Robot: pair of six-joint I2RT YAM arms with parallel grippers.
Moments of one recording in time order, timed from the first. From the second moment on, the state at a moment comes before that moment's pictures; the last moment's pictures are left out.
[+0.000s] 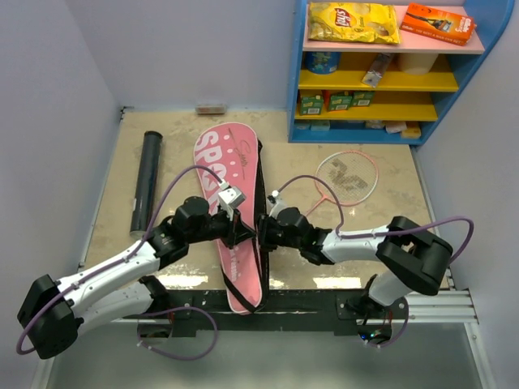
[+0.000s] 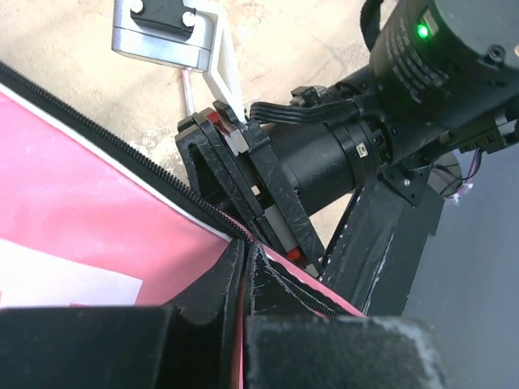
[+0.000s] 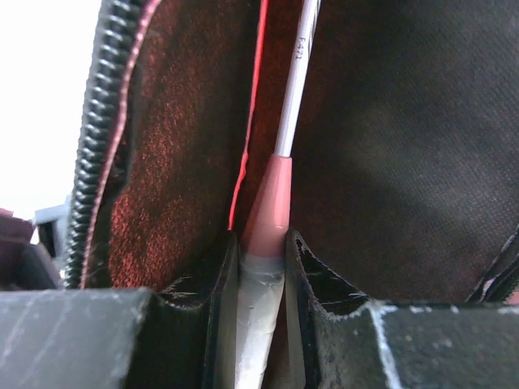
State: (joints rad) left arm -0.79 0.94 0.53 0.02 0.37 -0.32; right arm 0.98 1.52 0.56 0.52 -0.17 1.05
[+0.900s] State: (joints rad) left arm -0.81 0.82 0.61 -0.14 0.31 -0.24; right arm 1.13 1.09 0.63 -0.03 0.22 1.02
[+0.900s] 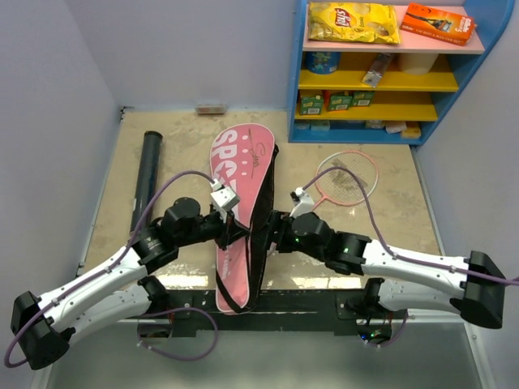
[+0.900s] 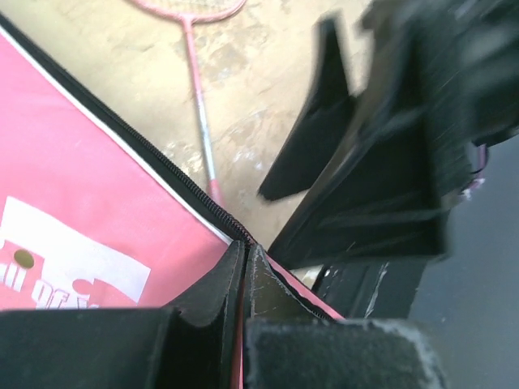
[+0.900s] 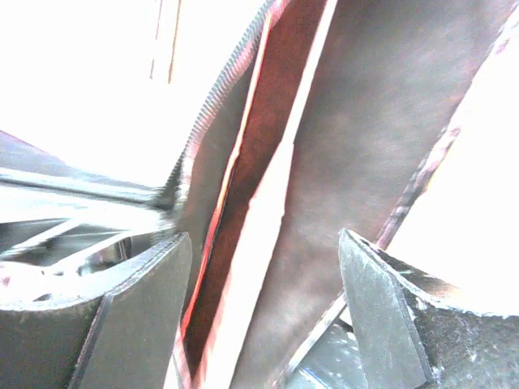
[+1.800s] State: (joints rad) left arm -0.81 0.80 0.68 -0.38 -0.11 -0.22; right arm 0.84 1.58 0.92 -0.54 0.49 1.03
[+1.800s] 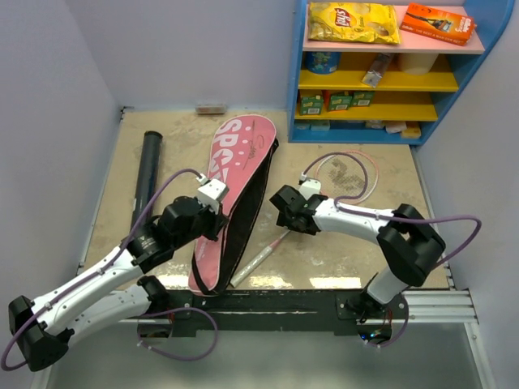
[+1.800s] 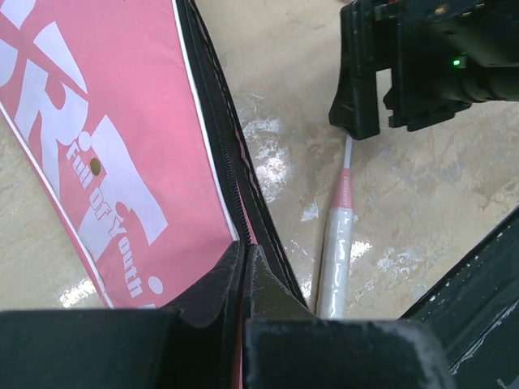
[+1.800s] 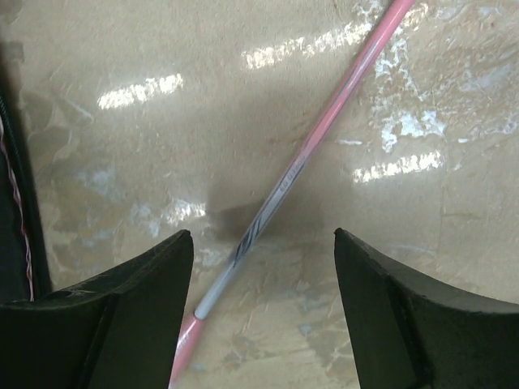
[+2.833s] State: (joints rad) left arm -0.81 0.72 0.66 -0.37 -0.04 -0.20; right arm 0.81 1.48 0.85 -0.64 0.48 1.15
